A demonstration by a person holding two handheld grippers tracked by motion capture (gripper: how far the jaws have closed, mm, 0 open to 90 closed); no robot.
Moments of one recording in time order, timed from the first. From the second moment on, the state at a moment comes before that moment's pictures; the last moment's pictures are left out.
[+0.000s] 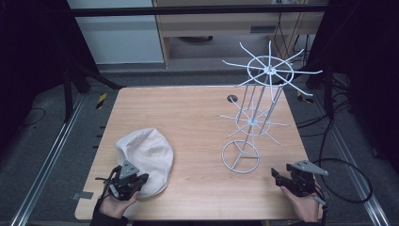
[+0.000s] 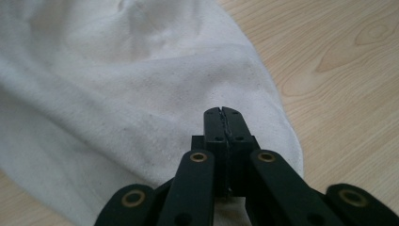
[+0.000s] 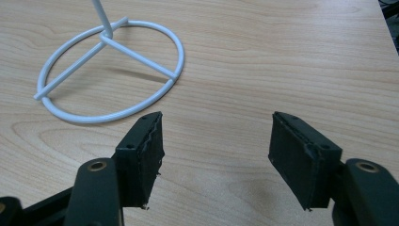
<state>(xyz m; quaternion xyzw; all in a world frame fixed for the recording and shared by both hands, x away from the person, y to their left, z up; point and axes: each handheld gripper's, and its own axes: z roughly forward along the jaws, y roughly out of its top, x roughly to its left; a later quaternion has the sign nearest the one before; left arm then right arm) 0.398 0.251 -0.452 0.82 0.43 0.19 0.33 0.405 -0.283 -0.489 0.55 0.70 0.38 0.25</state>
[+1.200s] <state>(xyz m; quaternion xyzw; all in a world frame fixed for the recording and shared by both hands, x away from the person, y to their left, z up) 0.439 0.300 -0.437 0.71 0.56 0.24 0.34 0.407 -0.283 -0.490 0.55 0.70 0.38 0.25</state>
